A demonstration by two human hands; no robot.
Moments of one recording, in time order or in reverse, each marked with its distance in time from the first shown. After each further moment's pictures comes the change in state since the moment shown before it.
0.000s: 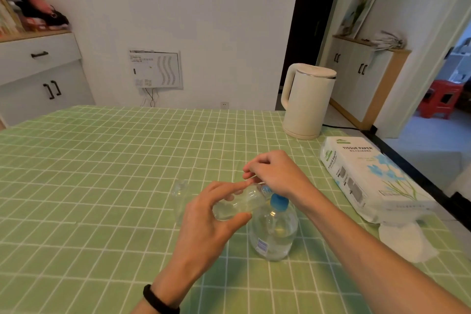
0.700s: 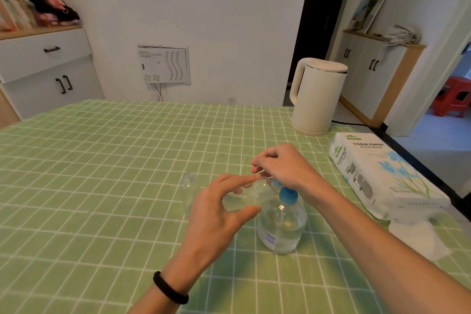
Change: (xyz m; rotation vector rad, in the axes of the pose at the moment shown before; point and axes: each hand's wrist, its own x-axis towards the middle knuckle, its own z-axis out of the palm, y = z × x) left_hand 0.000 0.006 -0.001 0.033 -0.011 0.004; right_hand -0.003 -0.005 -0.002 -0.048 -0.015 0.002
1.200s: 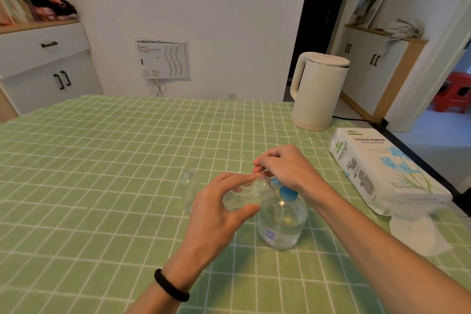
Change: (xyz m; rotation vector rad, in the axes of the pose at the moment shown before) left_hand -0.004 -0.005 0.003 0.002 -0.021 -0.038; right_hand 0.001 0.011 0.006 0.049 0.018 0.048
